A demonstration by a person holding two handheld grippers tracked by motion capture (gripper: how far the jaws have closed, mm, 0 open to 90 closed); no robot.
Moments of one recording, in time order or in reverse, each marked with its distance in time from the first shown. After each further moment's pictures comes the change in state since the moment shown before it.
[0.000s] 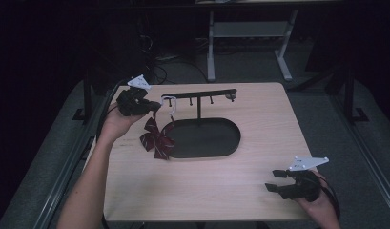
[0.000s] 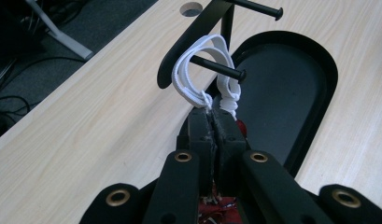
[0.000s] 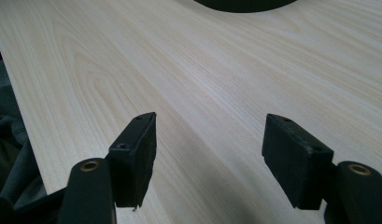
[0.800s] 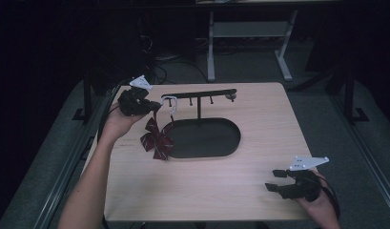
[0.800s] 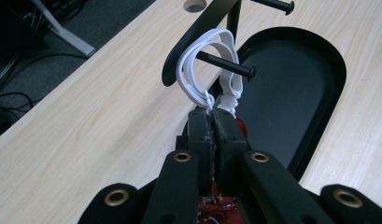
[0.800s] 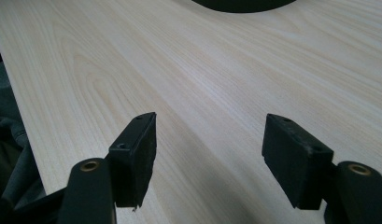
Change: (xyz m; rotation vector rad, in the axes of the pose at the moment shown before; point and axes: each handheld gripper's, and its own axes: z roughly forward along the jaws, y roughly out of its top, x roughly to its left) left arm 0.001 0.000 0.004 0.012 0.009 -0.001; right arm -0.001 0.000 0.000 -0.002 0.002 0.006
